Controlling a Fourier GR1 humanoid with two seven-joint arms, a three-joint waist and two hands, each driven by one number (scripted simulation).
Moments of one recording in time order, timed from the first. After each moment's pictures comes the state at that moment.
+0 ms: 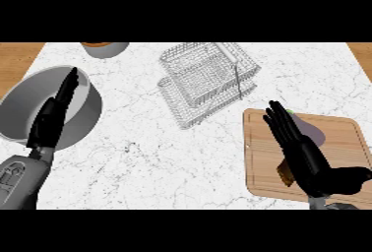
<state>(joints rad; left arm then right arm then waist) -0.31 0.54 -0.25 -1.30 0.11 0.28 -0.09 -0.04 -0.37 0.33 -1.71 -0.36 -0.14 -0.02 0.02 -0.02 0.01</state>
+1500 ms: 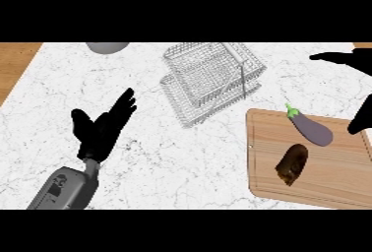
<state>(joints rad) -0.26 0.29 -0.31 -1.41 0.35 0.14 0.15 -0.74 -0.95 0.42 -1.27 0.07 0.61 0.28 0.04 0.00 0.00</state>
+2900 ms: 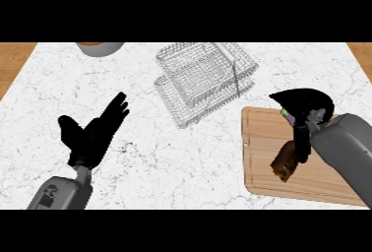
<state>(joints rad) -0.18 0.25 -0.22 -1.47 0.28 0.08 0.19 -0.65 -0.61 0.52 -1.35 0.40 0.78 0.74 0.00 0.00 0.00</state>
